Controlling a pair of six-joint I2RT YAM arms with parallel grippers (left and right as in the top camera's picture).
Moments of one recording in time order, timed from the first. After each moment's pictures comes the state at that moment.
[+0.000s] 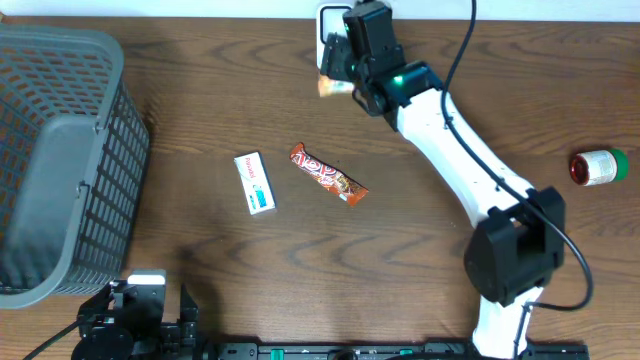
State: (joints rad) left arm -0.02 0.18 0.88 -1.32 -0.18 0.19; right arm 0.49 2.03 1.80 -0.41 0.17 0.54
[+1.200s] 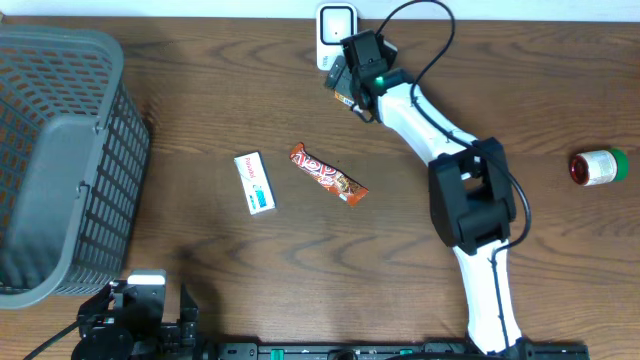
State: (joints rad) left arm -0.02 0.18 0.88 -1.32 -0.18 0.19; right arm 0.42 2.38 1.90 -0.48 0.16 0.85
